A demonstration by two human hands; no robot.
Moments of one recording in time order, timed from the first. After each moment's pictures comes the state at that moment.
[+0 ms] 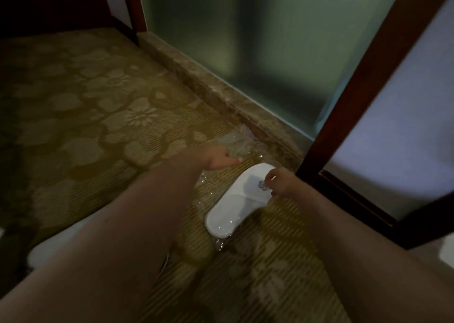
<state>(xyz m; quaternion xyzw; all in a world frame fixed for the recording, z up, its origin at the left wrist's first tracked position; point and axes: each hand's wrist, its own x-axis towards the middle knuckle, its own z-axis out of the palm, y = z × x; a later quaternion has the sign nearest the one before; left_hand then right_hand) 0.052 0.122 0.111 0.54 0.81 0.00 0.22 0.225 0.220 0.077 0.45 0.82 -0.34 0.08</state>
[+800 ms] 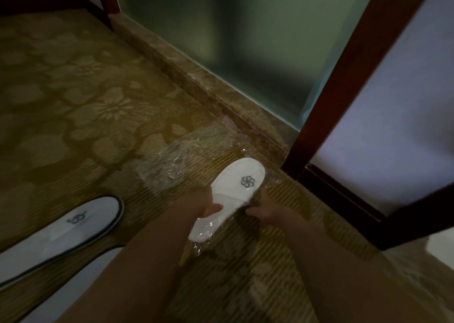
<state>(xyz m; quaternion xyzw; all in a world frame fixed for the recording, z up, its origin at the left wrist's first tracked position) 0.098 0.124 -0.018 0.45 0.83 0.02 0.31 0.260 0.223 -0.005 0.47 0.70 -0.54 0.07</state>
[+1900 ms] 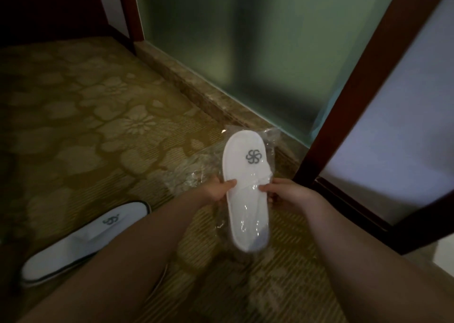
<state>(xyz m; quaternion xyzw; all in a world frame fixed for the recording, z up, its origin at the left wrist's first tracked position) 0.087 0.099 0.062 0.23 0.78 0.38 0.44 0.239 0.216 0.076 0.45 0.55 -0.70 -0.03</state>
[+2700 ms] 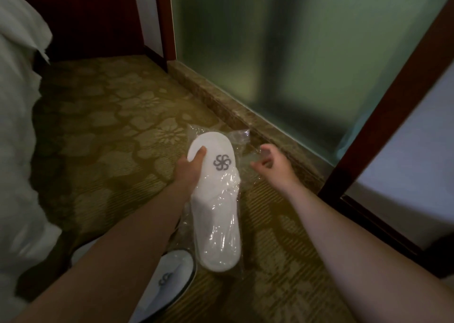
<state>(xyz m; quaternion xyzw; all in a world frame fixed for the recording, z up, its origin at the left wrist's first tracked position) 0.008 0.024 0.113 0.04 0.75 0.63 0.20 0.157 0.157 0.136 0.34 0.81 -0.44 -0.19</state>
